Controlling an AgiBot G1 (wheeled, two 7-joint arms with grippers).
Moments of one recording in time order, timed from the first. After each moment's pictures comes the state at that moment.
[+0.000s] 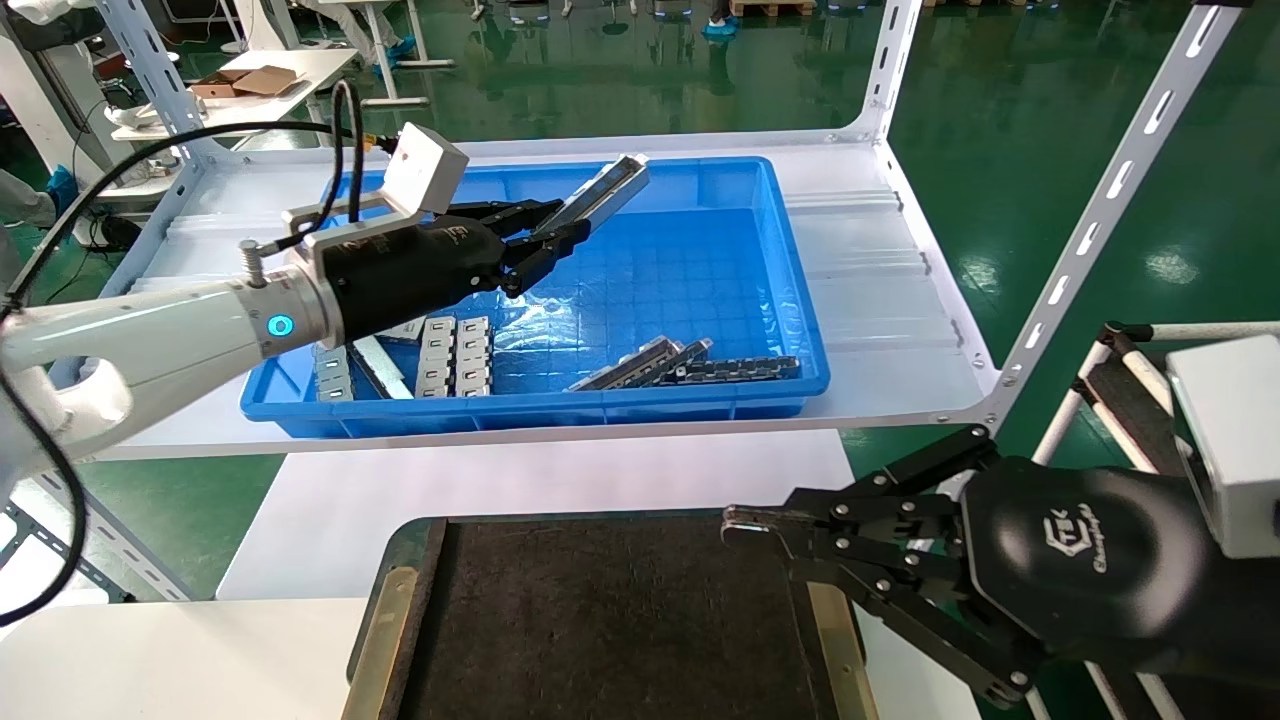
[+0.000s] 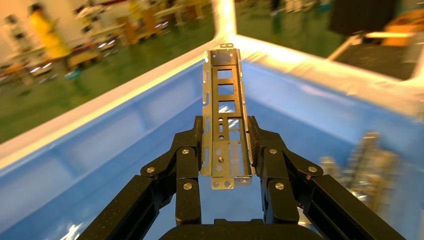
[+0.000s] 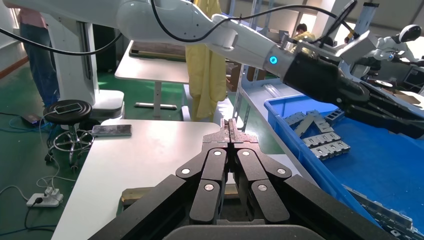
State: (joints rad) left arm -1.67 1.21 0.41 -0.12 1.16 1.05 0.27; right arm 1.09 -0.59 -0.35 1.28 -0.69 -1.47 0.15
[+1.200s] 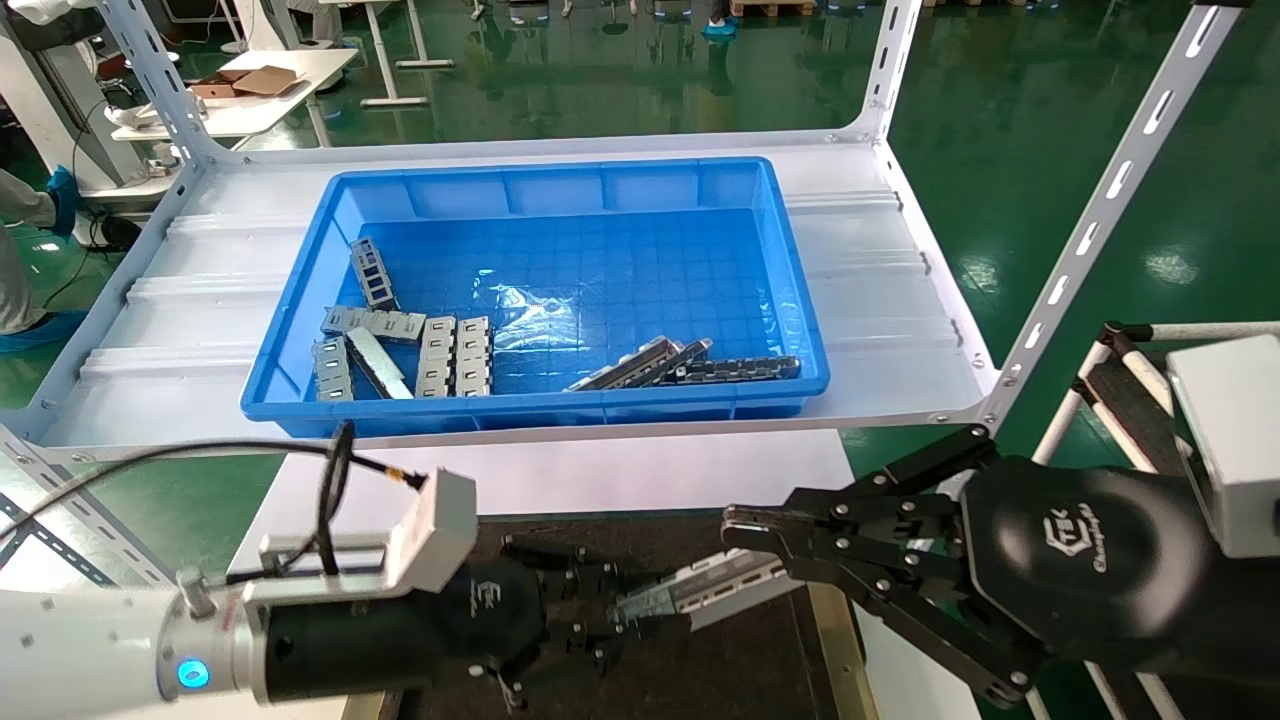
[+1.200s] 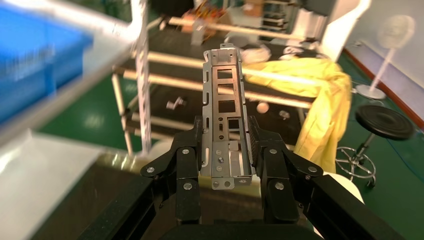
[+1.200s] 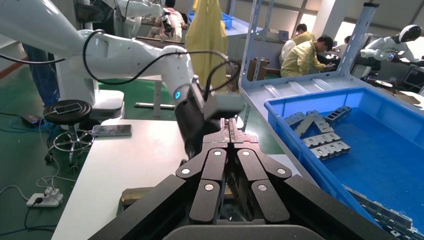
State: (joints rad) left arm -1.06 0.95 0.42 -0.94 1.06 1.35 -0.12; right arm 1.09 -0.58 -0.35 1.28 -0.68 -1.47 0.15
